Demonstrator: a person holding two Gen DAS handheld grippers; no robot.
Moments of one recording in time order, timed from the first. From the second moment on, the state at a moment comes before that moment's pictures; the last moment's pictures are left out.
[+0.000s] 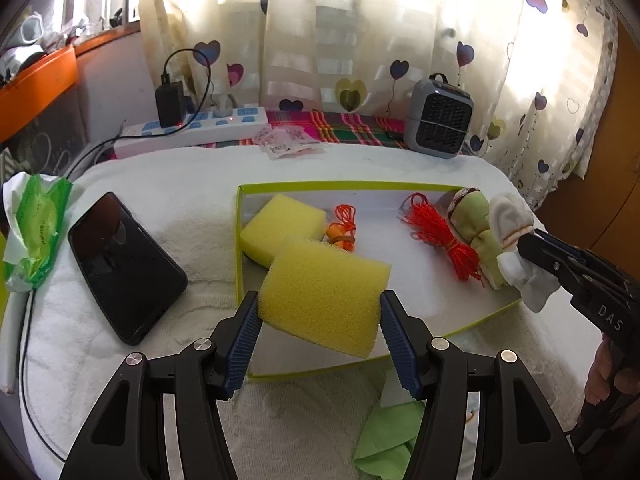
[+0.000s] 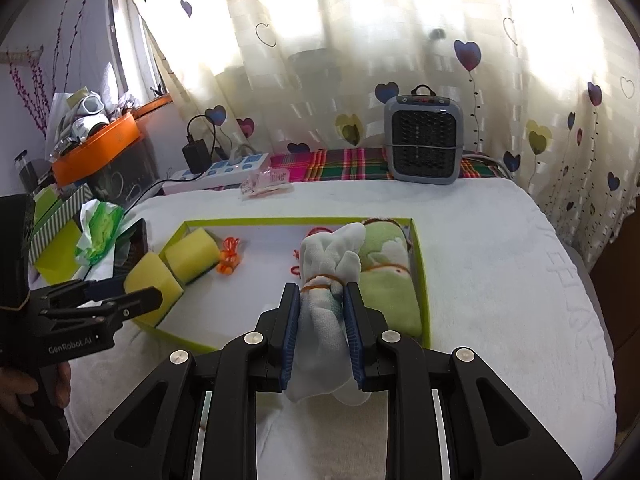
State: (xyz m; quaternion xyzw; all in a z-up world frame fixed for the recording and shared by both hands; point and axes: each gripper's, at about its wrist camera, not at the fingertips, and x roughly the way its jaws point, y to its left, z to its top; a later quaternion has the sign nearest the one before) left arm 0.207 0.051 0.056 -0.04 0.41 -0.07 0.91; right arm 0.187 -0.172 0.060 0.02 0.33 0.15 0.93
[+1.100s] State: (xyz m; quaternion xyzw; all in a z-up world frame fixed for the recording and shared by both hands) left arm 0.222 0.040 0.041 -0.01 0.42 -0.06 0.90; right arm 0.234 -0.151 0.036 -0.02 0.36 0.15 0.92
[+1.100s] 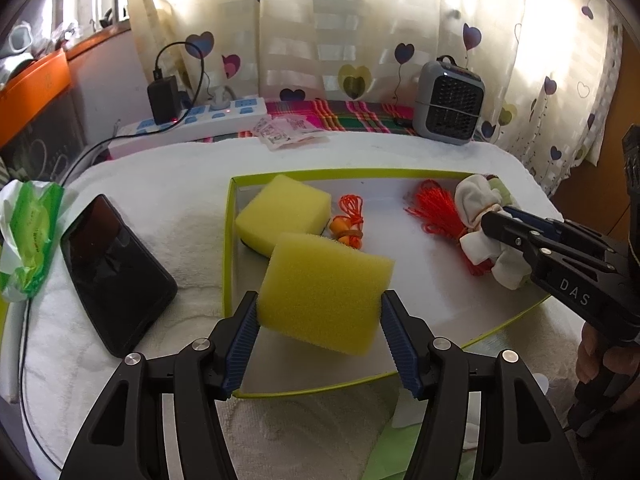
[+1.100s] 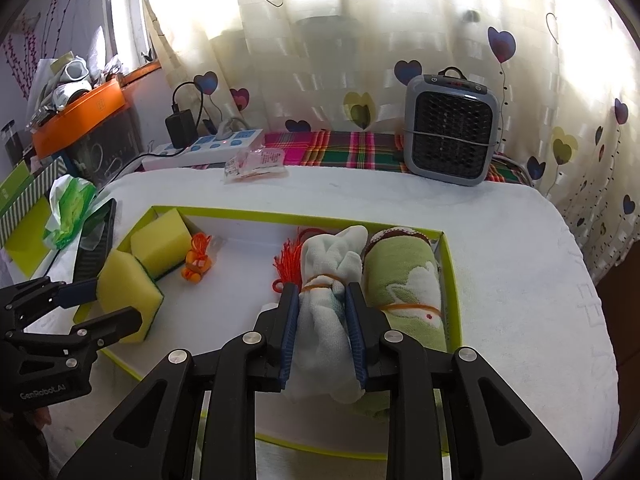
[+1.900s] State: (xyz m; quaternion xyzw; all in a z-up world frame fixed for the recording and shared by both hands) left arm 0.216 0.042 0.048 -0.01 0.41 -0.06 0.91; right arm 0.227 -0.152 0.036 -0.02 0.35 0.15 0.92
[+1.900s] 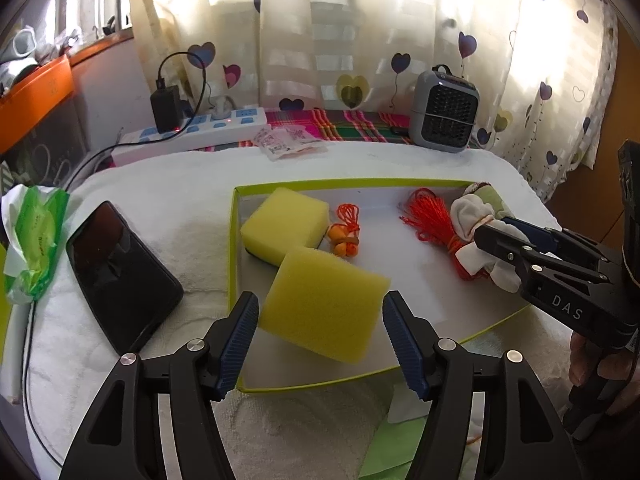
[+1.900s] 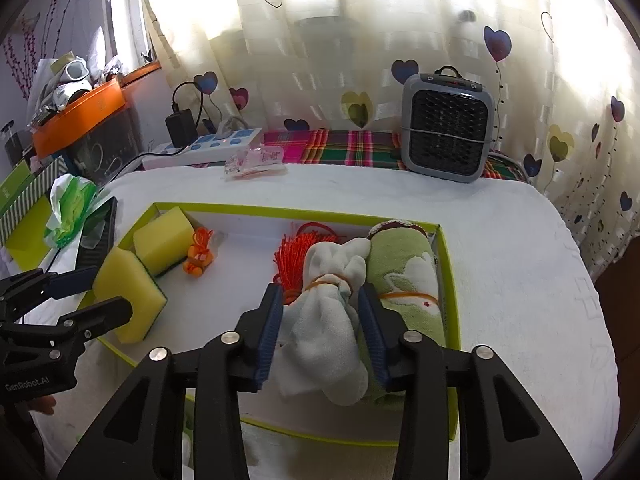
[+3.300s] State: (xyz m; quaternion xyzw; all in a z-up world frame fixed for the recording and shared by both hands) left arm 0.160 0.050 0.064 -0.03 0.40 -0.04 0.92; right arm 0.171 -0.161 0.046 -0.01 0.33 0.15 0.93
